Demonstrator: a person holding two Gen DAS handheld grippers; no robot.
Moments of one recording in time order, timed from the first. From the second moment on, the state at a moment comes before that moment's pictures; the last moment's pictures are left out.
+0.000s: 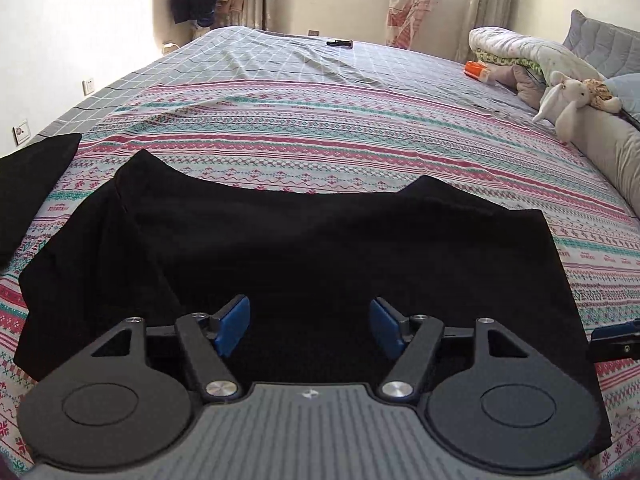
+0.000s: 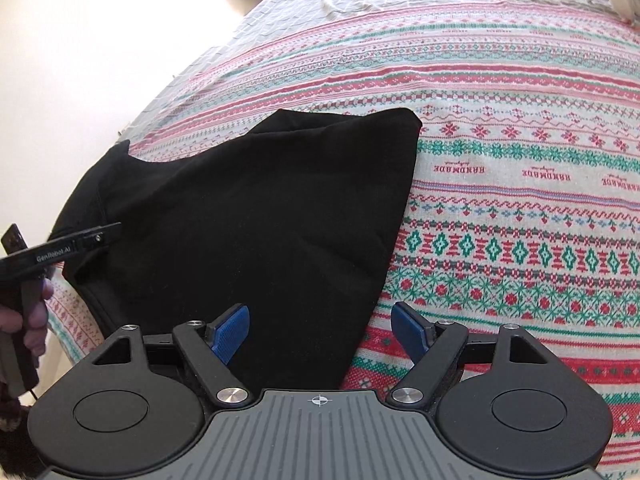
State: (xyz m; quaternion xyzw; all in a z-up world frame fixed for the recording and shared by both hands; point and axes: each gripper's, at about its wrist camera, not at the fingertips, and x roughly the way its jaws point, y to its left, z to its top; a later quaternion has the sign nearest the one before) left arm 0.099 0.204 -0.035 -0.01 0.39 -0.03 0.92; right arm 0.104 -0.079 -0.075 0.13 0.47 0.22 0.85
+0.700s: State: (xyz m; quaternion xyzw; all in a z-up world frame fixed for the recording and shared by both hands) left arm 0.054 0.124 -0.059 0.03 0.39 -0.27 0.88; right arm 0.060 -0.126 -0.113 0.31 0.55 0.31 0.72
